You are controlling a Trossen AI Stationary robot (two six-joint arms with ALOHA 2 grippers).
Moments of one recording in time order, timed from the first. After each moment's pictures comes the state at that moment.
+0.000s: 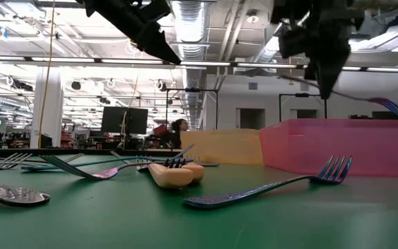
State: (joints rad) left arm 0.34 1.30 1.03 -0.26 -0.11 0.37; right arm -0.14 1.38 1.10 -1.11 -0.19 0.17
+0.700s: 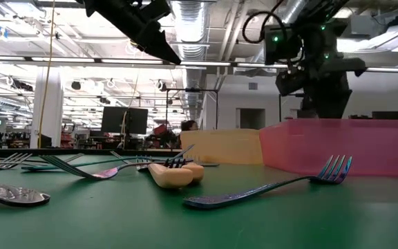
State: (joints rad) left arm 0.34 1.30 1.03 -0.25 -0.11 0.35; right arm -0.19 1.54 1.00 -1.02 -0.15 0.02
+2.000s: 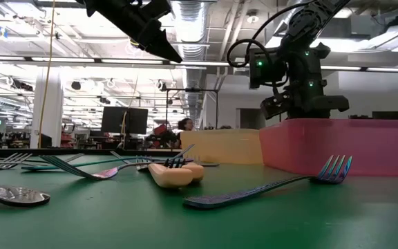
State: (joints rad) left arm 0.34 1.30 1.03 -0.24 -0.11 0.36; right arm -0.19 1.71 0.99 -0.82 -0.07 -0.08
